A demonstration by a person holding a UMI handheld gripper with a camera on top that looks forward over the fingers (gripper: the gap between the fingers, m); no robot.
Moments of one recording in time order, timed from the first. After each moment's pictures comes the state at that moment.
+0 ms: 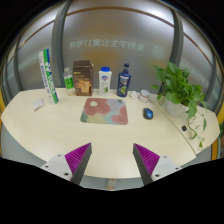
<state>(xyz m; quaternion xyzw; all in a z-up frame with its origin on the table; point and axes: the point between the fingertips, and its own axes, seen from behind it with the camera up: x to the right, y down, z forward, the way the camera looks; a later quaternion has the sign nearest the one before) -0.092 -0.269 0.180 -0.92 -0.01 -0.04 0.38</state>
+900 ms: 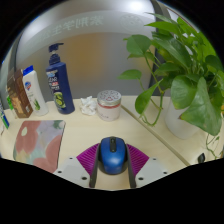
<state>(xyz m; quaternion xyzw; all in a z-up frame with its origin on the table) 0.125 0.101 0.037 -0.91 0.06 -0.04 0.40</state>
